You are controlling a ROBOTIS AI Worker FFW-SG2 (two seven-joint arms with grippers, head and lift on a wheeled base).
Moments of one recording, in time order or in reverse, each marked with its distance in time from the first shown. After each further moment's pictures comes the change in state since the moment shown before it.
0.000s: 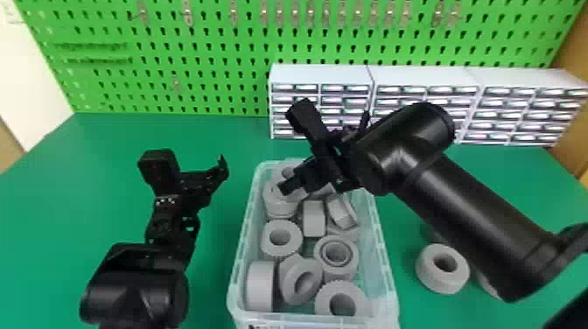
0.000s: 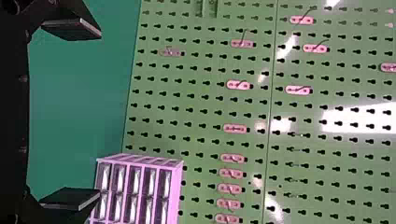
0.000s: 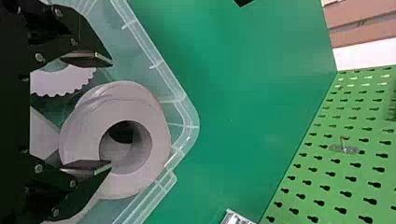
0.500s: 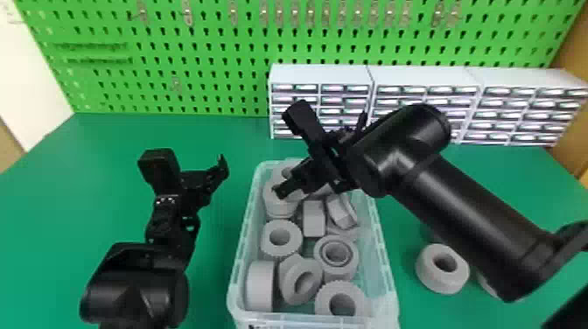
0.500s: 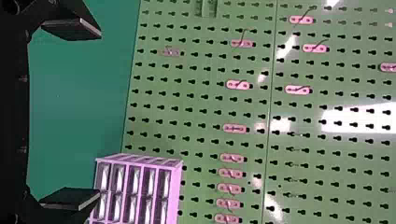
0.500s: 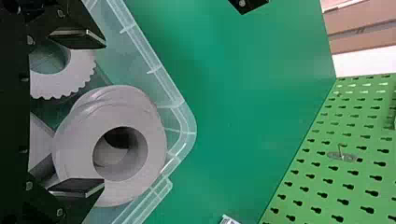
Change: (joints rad) left arm -0.003 0.000 0.000 0.001 0.000 0.000 0.000; right arm -0.008 0.004 0.024 0.020 0.005 -0.031 0.019
